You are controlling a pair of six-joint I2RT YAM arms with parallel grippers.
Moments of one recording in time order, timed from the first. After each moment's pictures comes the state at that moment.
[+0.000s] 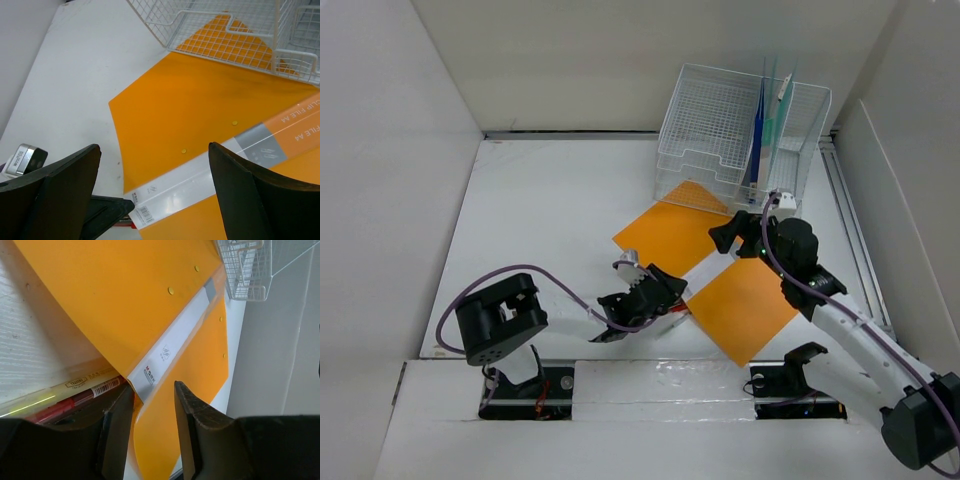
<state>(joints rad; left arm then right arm) -1.17 1.56 0.55 0.46 -0.55 -1.51 0.41 0.89 0.59 0.03 -0.06 0.50</state>
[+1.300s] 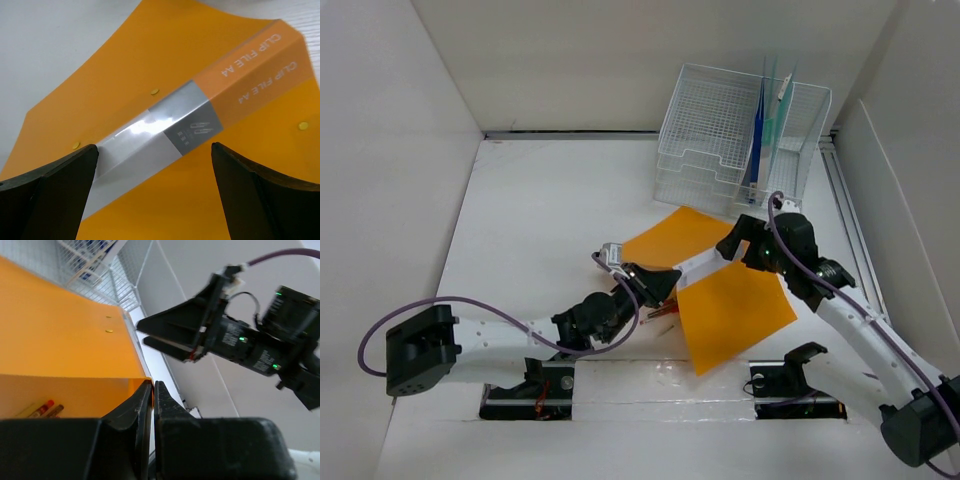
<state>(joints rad) -1.27 1.10 0.38 0.77 -0.58 -0.93 0.41 0.88 0.74 -0.43 0.03 0.63</state>
